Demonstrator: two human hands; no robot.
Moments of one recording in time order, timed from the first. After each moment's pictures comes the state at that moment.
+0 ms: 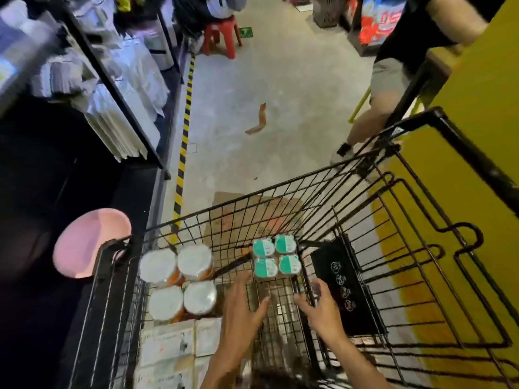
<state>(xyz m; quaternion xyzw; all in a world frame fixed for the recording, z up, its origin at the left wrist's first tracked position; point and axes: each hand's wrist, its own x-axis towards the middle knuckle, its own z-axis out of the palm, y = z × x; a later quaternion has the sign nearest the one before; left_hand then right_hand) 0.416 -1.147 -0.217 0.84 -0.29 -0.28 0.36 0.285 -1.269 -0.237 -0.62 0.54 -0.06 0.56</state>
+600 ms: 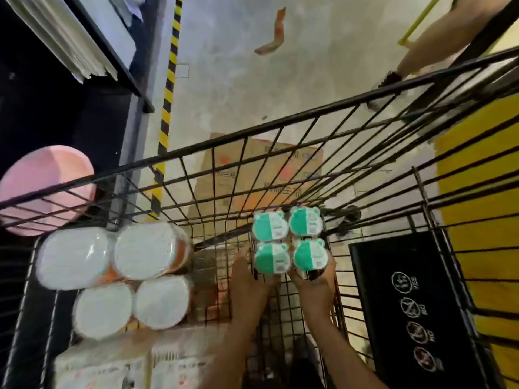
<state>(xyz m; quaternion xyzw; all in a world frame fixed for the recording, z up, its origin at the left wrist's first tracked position) 0.457 -1.232 -0.439 0.84 -0.11 -0.30 0.44 0.368 -1.315 -0.463 -0.53 0.63 -0.19 0.54</state>
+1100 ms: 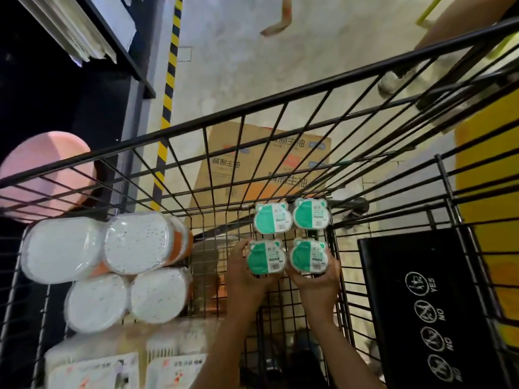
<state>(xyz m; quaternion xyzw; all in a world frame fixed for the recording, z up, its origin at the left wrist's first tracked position) 0.465 -1.224 -0.463 0.84 -0.13 -0.28 0.45 0.364 -1.310 -0.478 -0.60 0.60 -0.19 0.49</state>
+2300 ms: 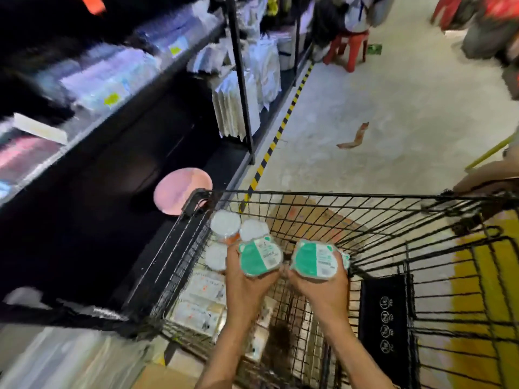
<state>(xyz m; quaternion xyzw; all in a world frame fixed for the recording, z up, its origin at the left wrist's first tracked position) 0.407 -1.113 -0.139 0.76 -0.05 -0.06 0.64 0.348 -1.238 -0.154 -0.64 0.31 -0.19 0.68</state>
